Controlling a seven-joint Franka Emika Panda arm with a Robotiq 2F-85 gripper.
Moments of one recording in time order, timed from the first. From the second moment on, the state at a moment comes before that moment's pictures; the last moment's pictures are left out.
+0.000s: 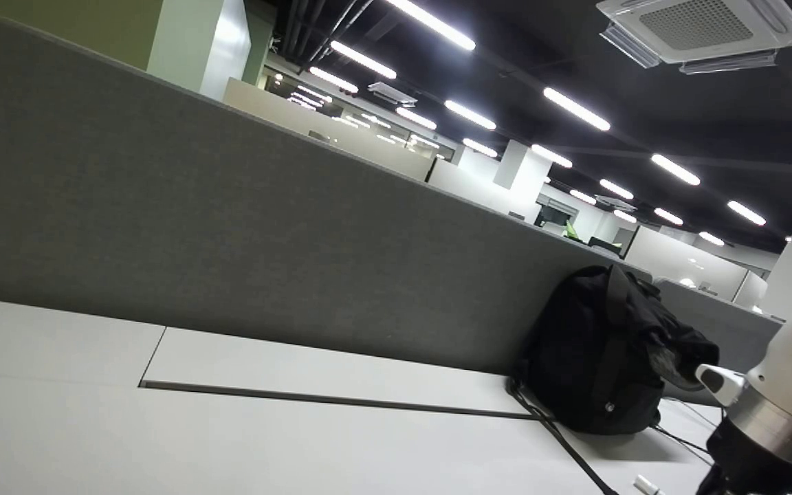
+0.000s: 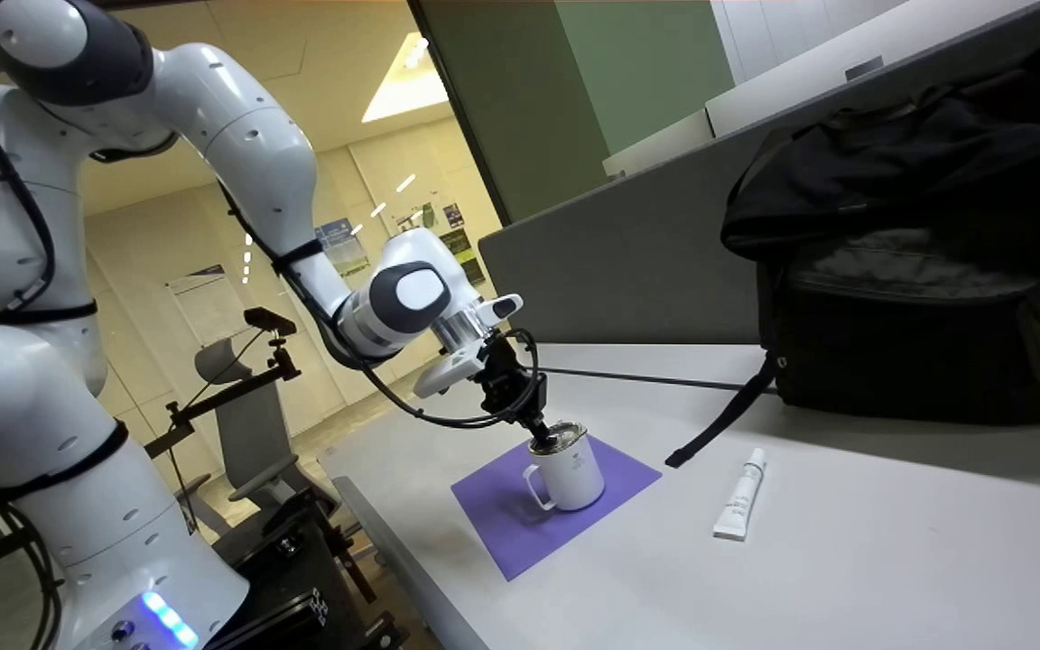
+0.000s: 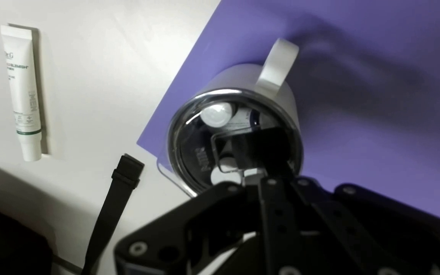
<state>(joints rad) -0.06 0.41 -0.17 -2.49 -0.58 3.06 -0.04</state>
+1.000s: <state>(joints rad) -0.02 0.43 -0.21 -2.45 -0.54 3.06 -0.06</state>
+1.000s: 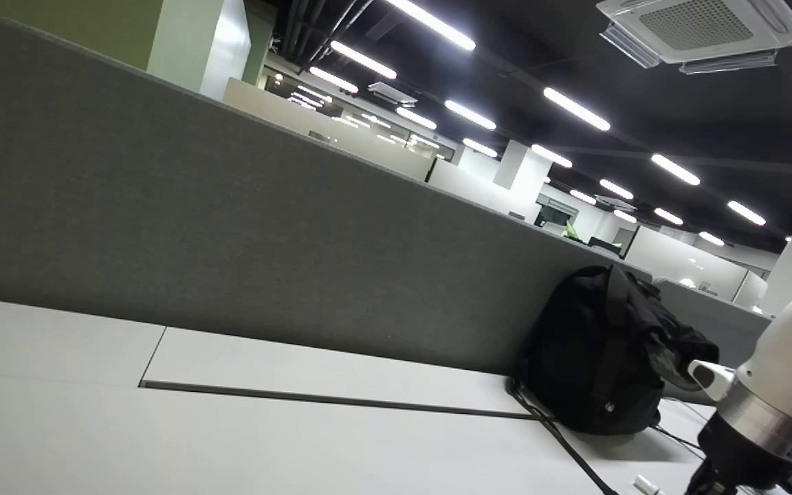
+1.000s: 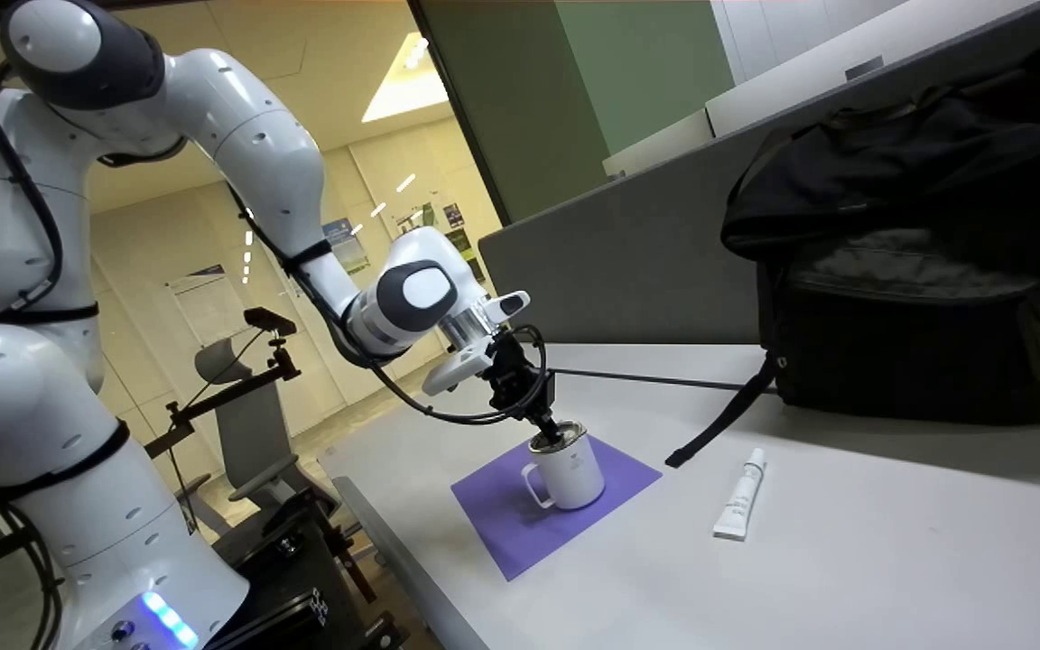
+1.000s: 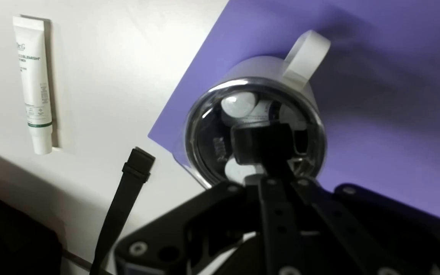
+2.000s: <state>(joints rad) -0.24 0.08 0.00 -2.36 -0.07 2.56 -0.57</state>
